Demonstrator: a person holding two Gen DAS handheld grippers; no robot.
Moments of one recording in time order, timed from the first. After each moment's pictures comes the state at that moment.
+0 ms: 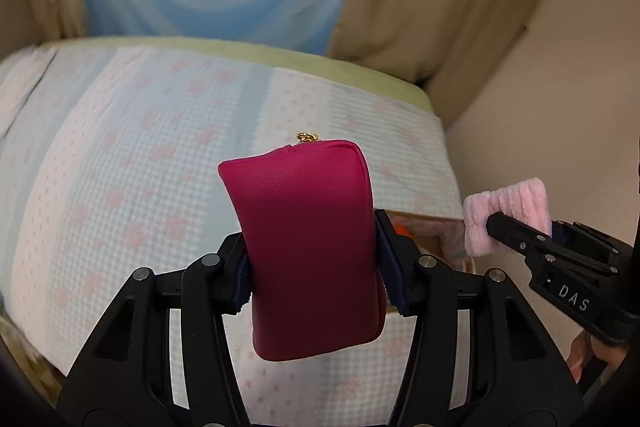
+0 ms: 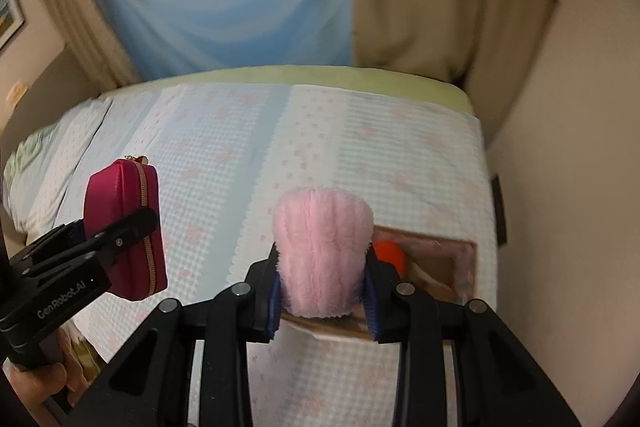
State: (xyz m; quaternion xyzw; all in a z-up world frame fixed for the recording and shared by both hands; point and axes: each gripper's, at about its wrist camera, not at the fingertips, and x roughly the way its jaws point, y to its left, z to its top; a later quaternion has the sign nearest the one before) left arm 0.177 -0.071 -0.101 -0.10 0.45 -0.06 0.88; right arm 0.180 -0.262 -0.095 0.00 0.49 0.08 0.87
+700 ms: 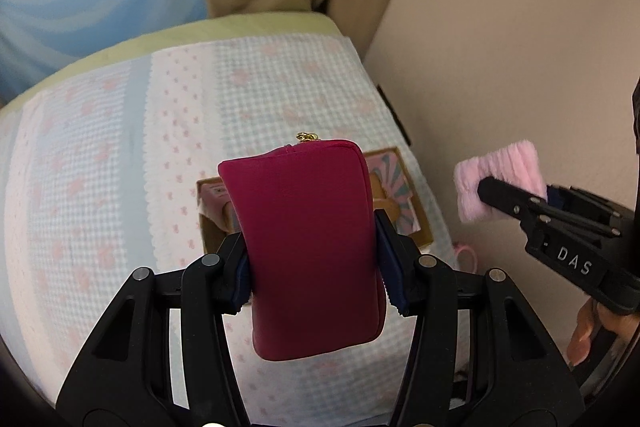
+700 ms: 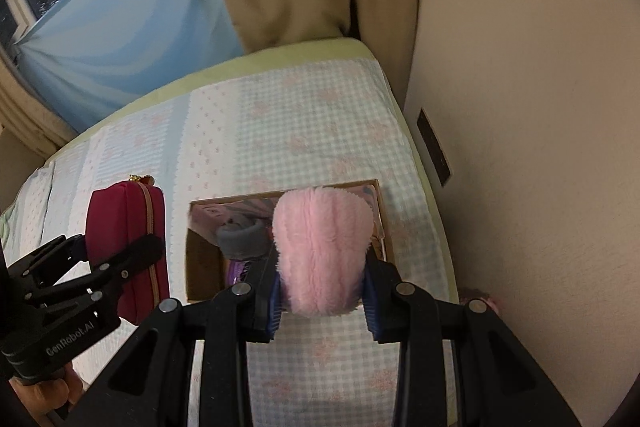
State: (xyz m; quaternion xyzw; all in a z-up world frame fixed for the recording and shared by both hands) left arm 0.210 -0.218 -0.140 0.02 0.52 -0.21 0.83; right arm 0.164 -0.384 -0.129 0.09 0.52 -0.05 0.85
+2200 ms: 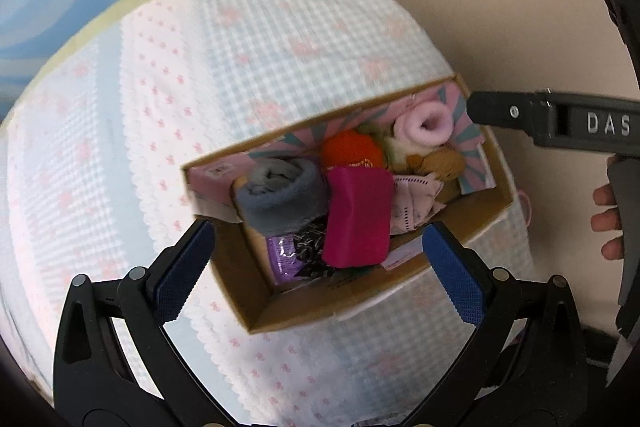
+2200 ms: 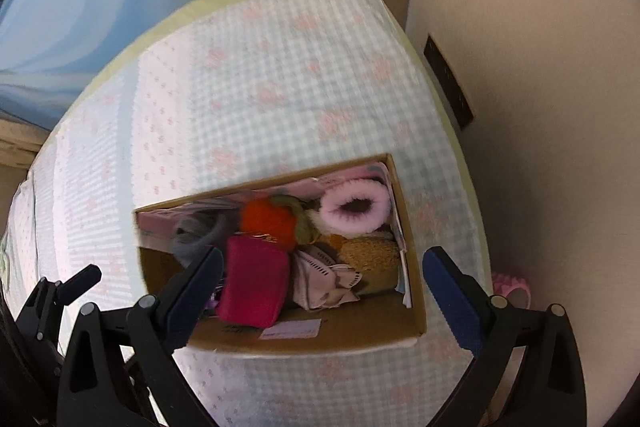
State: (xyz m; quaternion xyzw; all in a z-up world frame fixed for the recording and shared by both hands) left arm 0.262 -0.222 -0.243 0.11 0.59 -0.21 0.77; right arm 0.253 -0.409 -0.230 0.14 0.61 -0.06 0.78
